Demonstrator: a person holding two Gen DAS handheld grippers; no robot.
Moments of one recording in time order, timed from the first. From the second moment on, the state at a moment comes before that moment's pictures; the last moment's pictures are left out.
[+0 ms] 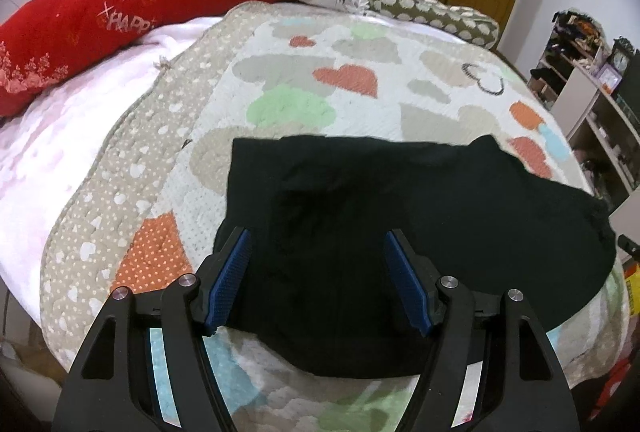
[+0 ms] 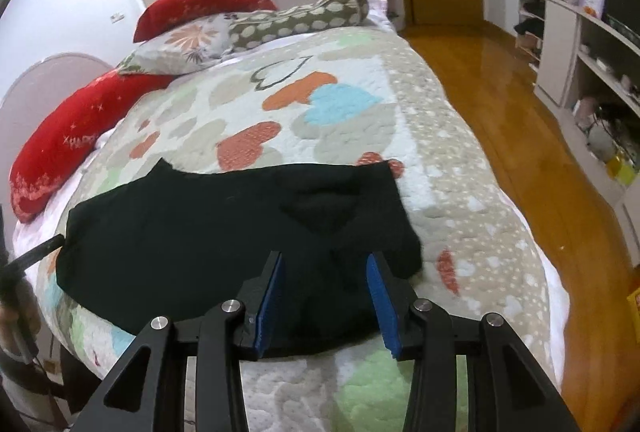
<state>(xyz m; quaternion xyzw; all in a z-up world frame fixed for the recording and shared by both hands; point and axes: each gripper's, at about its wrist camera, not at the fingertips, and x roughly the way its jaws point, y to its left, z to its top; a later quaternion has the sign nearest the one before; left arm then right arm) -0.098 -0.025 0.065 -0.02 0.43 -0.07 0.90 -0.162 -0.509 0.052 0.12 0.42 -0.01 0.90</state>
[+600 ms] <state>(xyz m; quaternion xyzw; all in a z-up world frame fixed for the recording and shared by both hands) -0.077 -0.221 0.068 0.02 0.48 -0.33 0.81 -0.190 -0.535 0.034 0.18 0.43 0.00 0.88</state>
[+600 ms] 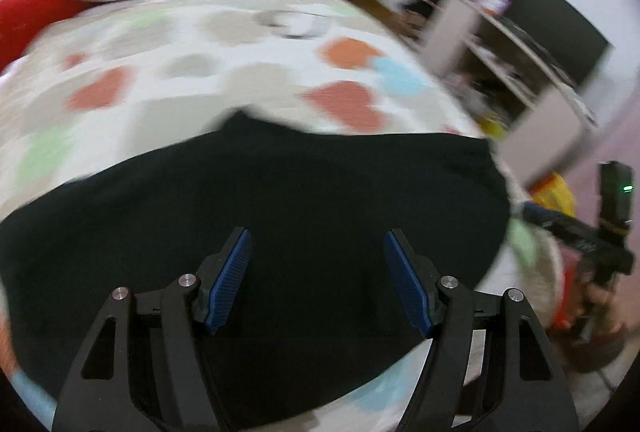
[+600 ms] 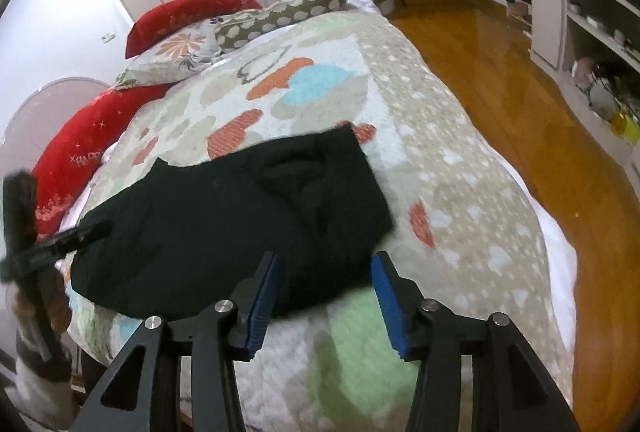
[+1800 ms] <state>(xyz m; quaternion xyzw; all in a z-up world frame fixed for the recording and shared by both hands) -0.040 -0.472 0.032 0.16 0.47 -0.55 0.67 -0.174 -0.534 0.014 0.25 0.34 0.05 0.91</state>
